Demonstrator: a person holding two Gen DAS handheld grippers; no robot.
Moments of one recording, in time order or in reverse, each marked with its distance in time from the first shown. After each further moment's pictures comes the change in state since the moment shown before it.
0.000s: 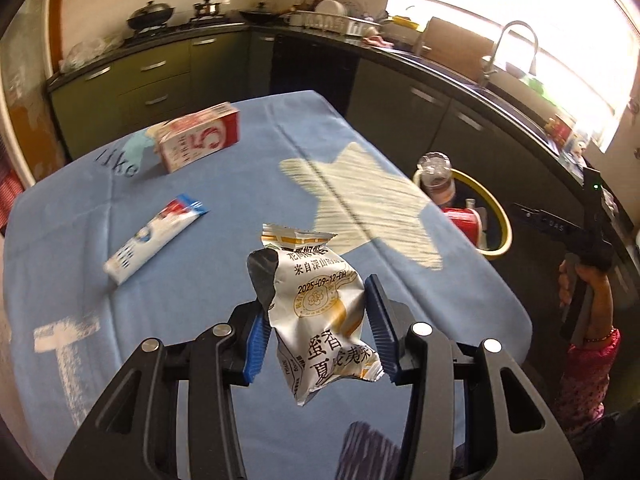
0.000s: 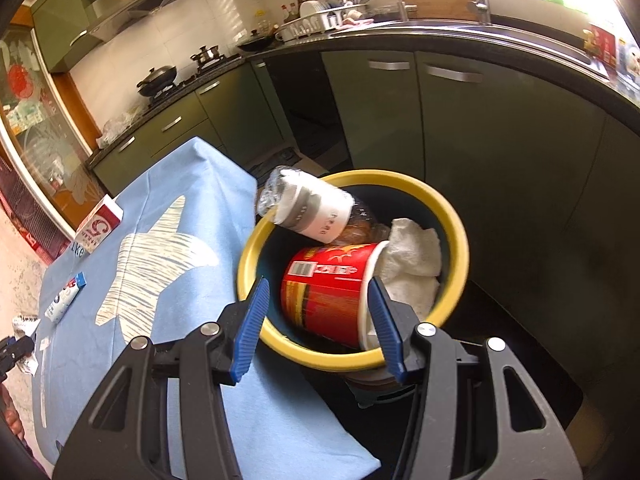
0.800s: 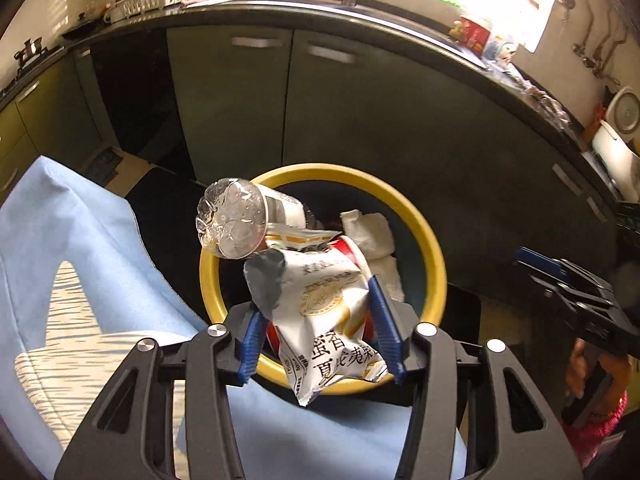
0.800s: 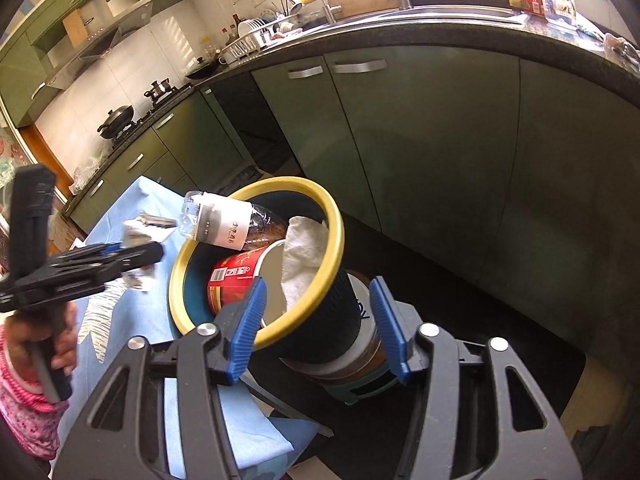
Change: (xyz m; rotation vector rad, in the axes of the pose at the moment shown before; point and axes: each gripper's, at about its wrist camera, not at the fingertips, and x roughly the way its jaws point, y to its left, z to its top) left arm 0.213 -0.226 0.121 0.342 0.190 -0.257; right arm -0.032 -0.095 -0.016 0.167 -0.038 -0.060
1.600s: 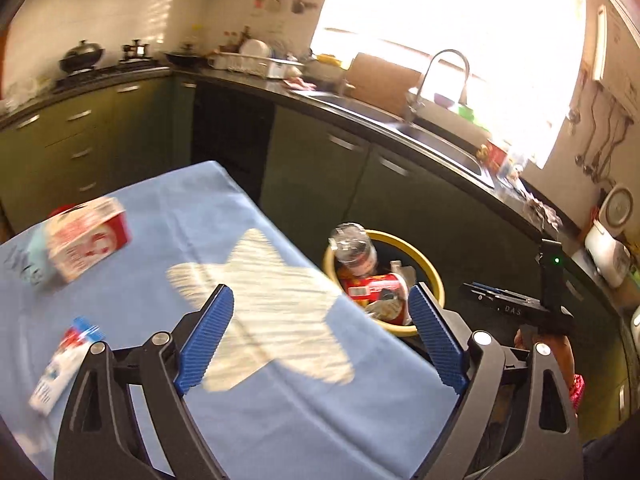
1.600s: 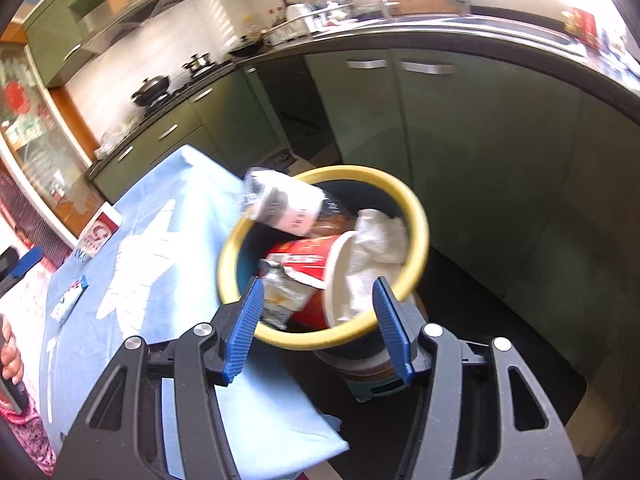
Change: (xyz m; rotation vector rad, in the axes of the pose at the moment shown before) left arm -0.219 0.092 -0.143 -0.246 -0.386 0.085; right arm 0.010 0.072 -0.004 -0.147 0.047 0.081
